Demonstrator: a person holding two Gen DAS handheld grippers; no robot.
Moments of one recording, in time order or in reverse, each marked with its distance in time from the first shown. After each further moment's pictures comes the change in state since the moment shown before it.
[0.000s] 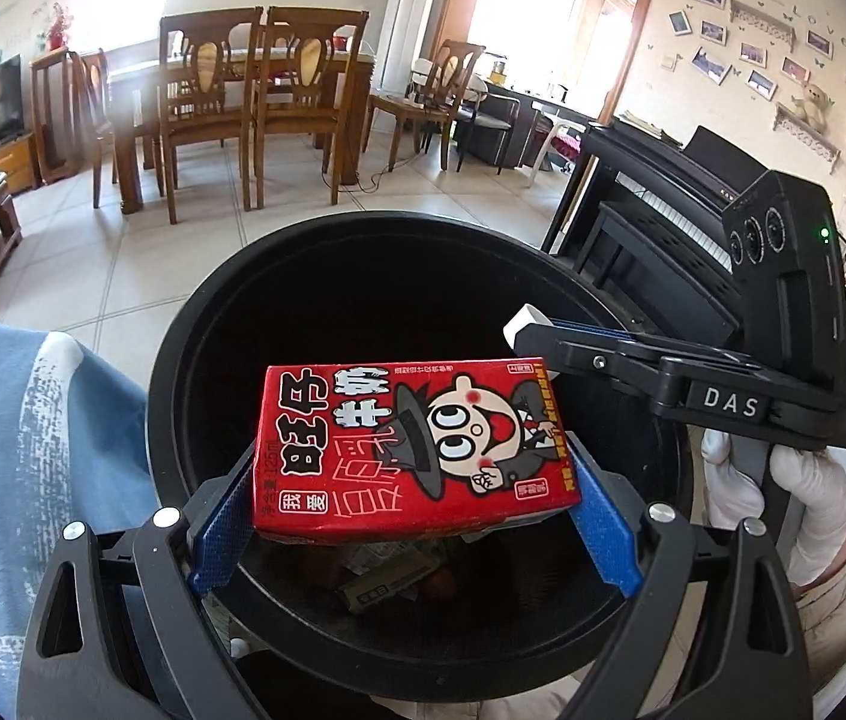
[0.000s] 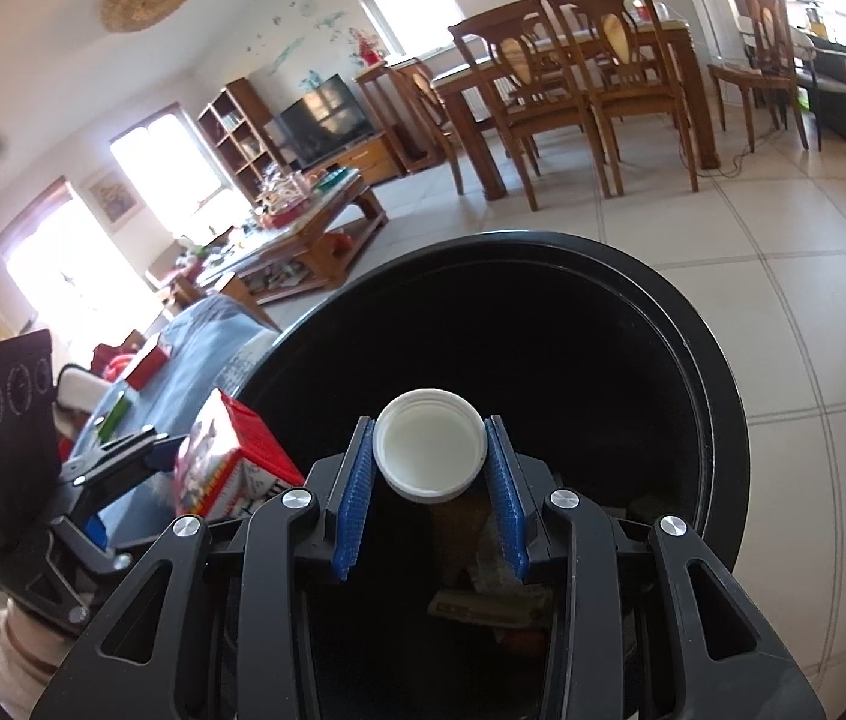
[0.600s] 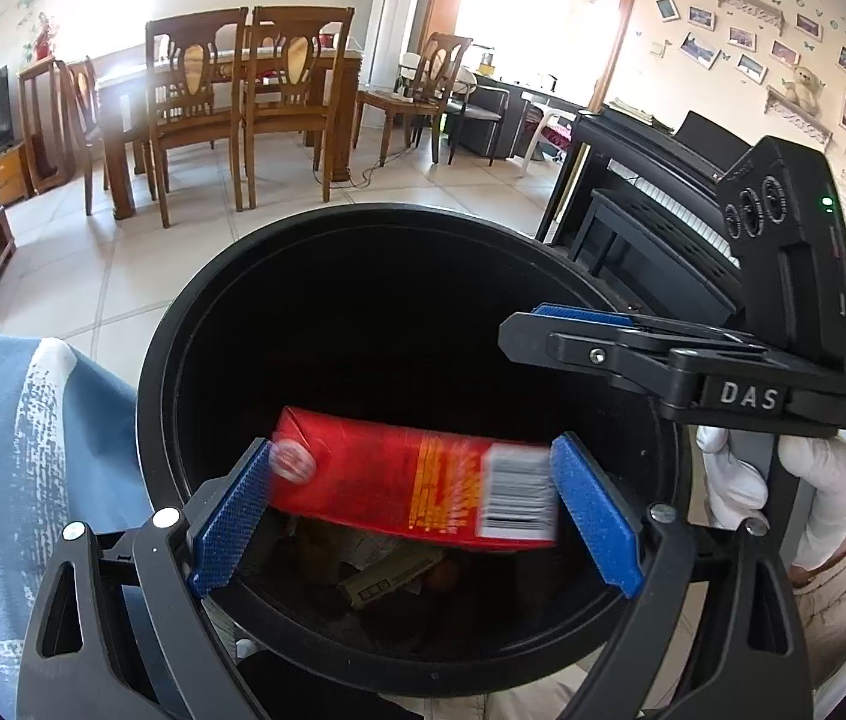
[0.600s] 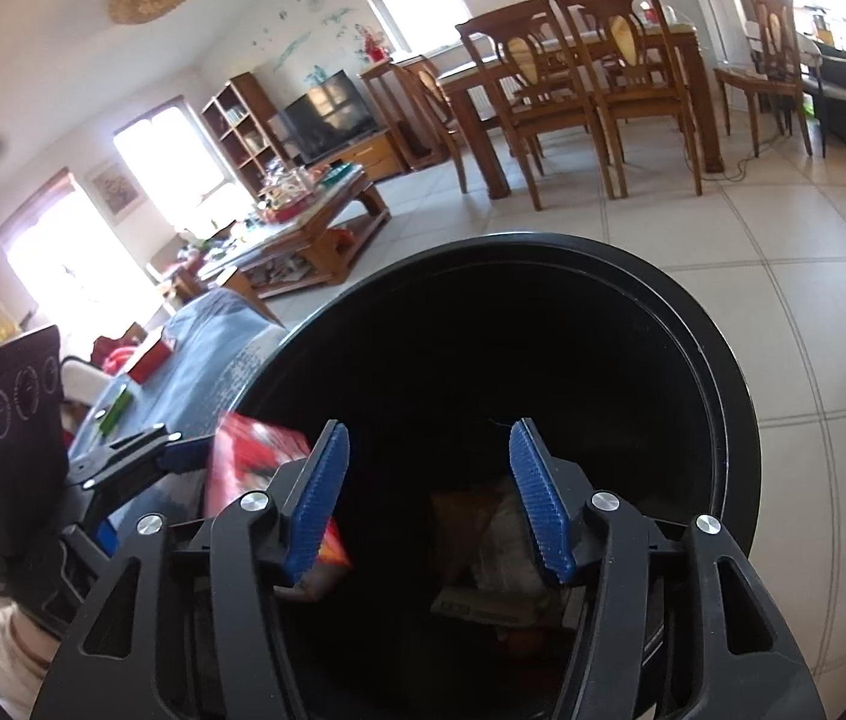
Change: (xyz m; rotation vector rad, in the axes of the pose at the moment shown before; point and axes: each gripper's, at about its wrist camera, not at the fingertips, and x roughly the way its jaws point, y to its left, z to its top) left arm -0.002 -0.005 0.002 0.035 0.010 -0.009; right arm 0.001 0.021 0.001 -0.011 0.009 -0.006
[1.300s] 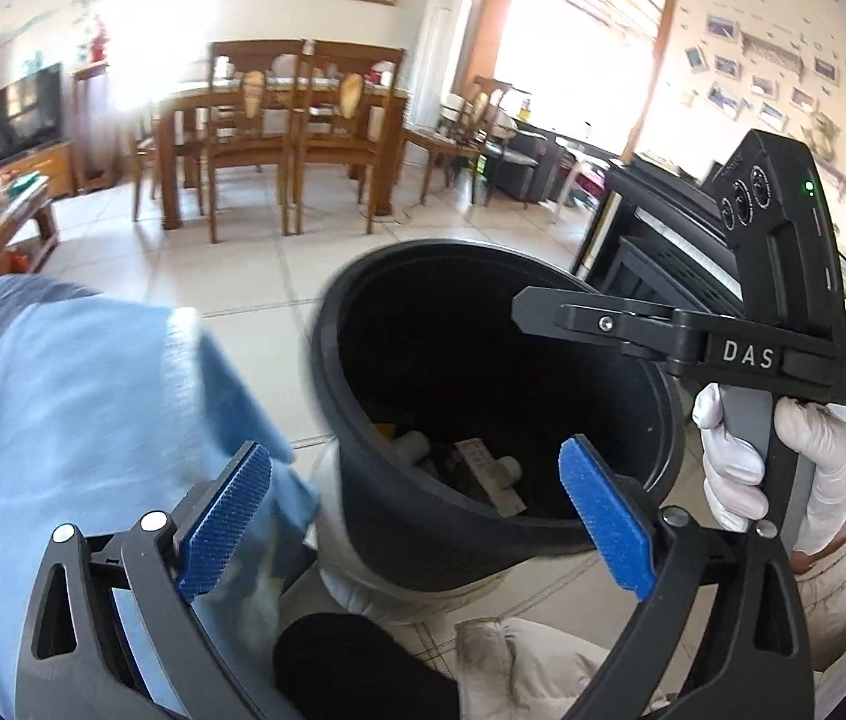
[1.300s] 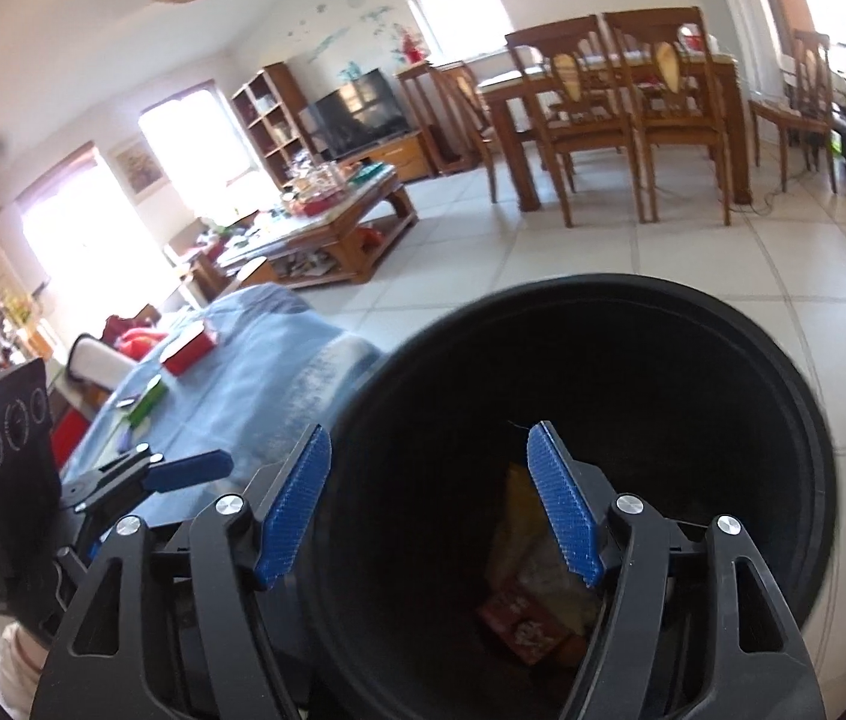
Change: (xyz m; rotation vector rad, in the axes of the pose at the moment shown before) left arm -0.076 0.042 -0.035 -0.081 -0.102 0.072; right arm 0.013 0.094 0.013 -0.106 -0.005 0.039
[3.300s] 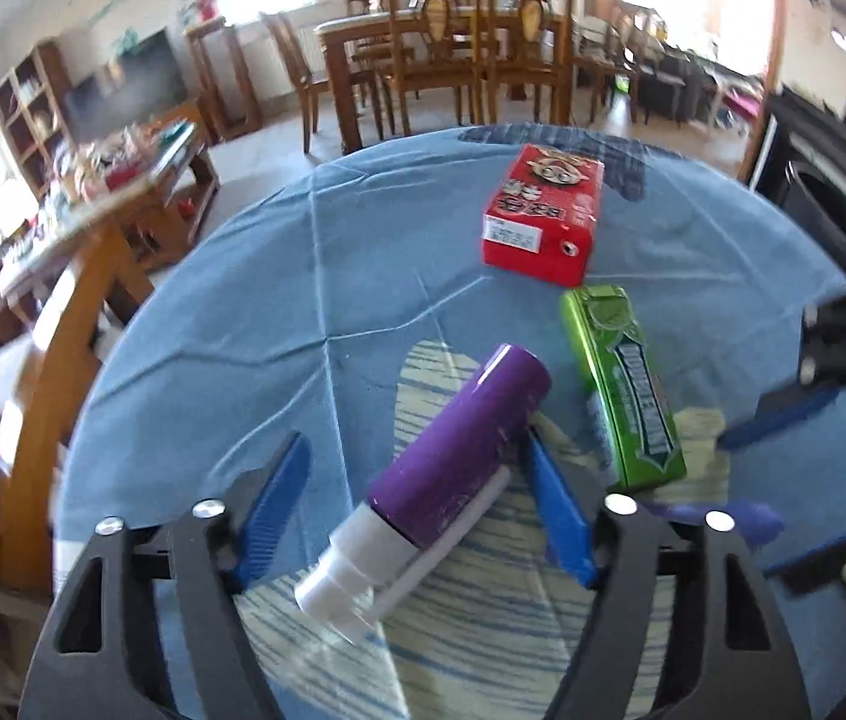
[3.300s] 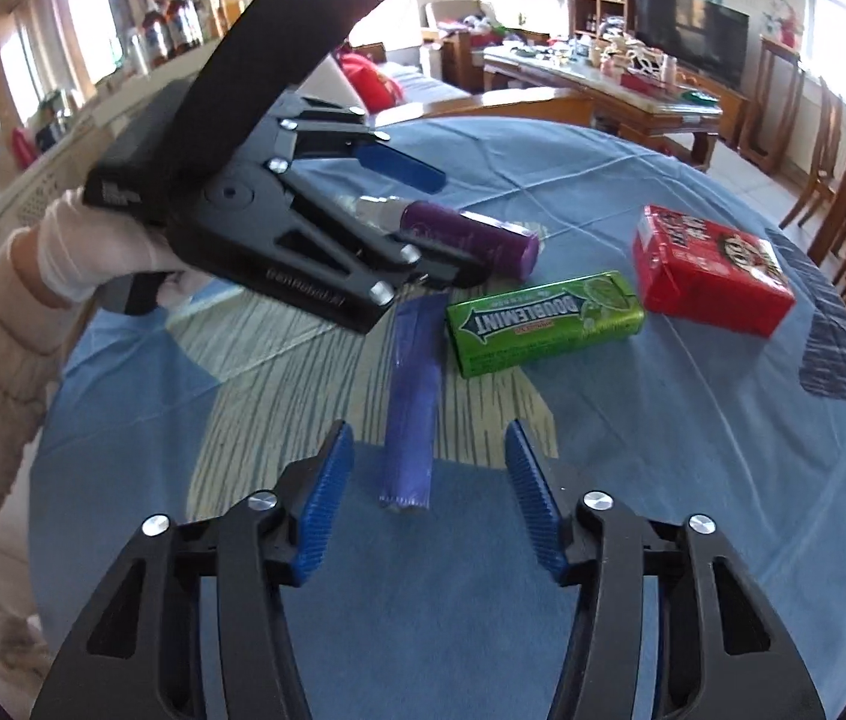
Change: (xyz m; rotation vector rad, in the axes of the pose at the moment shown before) left arm -0.130 0.389 -0.055 0.029 0.199 0.328; right arm 0.284 0.404 -0.036 -0.708 0.425 0.269
